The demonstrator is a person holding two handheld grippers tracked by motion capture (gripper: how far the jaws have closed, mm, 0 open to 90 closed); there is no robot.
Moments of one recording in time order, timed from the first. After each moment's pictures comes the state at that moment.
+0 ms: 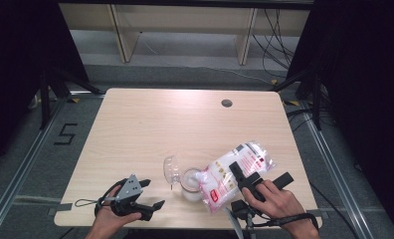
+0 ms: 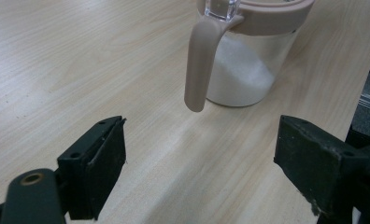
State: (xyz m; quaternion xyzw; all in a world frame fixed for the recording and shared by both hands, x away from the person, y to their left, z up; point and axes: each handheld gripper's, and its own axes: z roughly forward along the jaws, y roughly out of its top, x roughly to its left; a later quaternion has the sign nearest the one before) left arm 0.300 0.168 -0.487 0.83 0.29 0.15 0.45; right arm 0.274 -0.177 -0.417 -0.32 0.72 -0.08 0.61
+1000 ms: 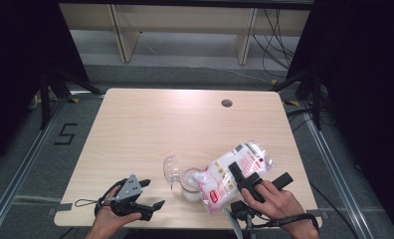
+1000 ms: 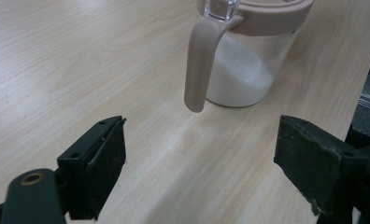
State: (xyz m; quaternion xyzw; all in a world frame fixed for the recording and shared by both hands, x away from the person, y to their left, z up) left arm 0.299 0.167 -0.489 0.82 0.30 0.14 0.46; right arm 0.272 -0.175 -0.415 -0.32 0.72 -0.08 0.61
